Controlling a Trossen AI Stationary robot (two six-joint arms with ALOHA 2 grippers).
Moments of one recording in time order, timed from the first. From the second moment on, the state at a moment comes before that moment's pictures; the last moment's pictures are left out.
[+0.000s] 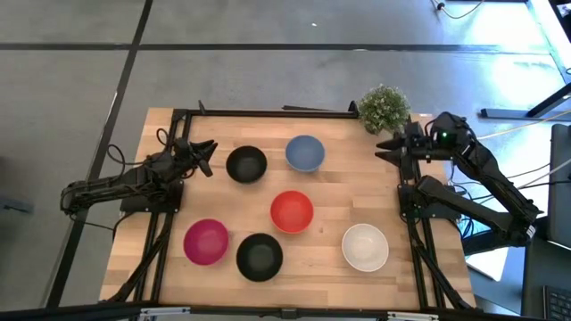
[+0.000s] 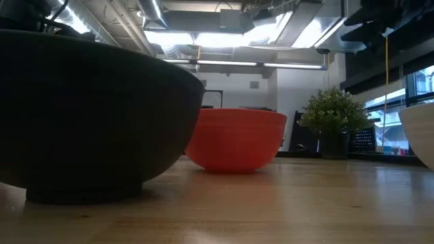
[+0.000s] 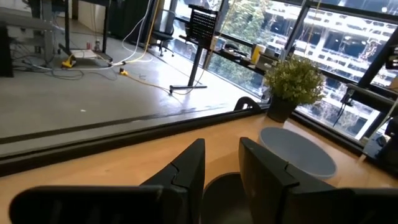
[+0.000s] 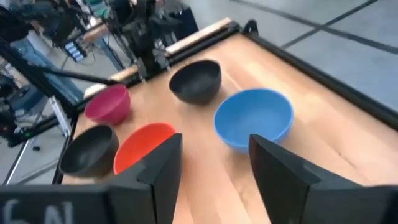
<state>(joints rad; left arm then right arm) 0.26 0.08 0.07 -0.06 -0.53 -0.36 -0.76 0.47 0.76 -0.71 -0.54 0.15</state>
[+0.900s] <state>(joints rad) 0.26 0.08 0.07 -0.05 -0.50 -0.37 -0.21 0.78 1.06 -1.16 -0.31 0.20</state>
